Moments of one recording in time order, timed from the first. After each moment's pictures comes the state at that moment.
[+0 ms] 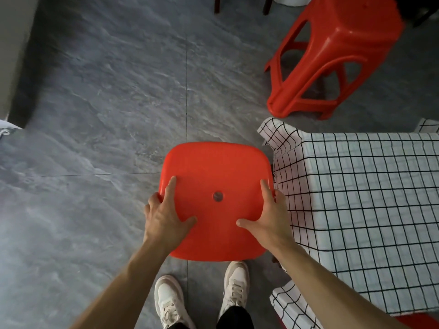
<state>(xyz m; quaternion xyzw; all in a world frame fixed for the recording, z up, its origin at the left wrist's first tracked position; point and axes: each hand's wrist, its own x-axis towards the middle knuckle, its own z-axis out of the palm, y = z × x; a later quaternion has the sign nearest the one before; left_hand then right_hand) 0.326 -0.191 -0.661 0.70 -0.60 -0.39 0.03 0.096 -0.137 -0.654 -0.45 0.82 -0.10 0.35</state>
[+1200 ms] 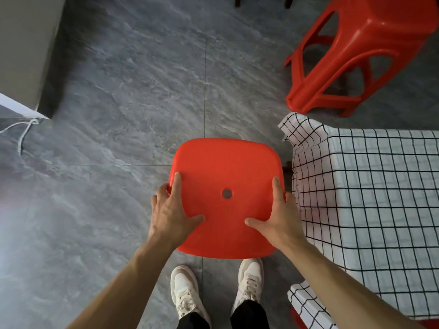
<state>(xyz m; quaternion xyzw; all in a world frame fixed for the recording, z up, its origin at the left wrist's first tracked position) 0.371 -0.187 -0.661 0.69 -0.63 -0.35 0.02 0.134 -0.135 -0.654 -0.45 0.82 -0.04 0.36</state>
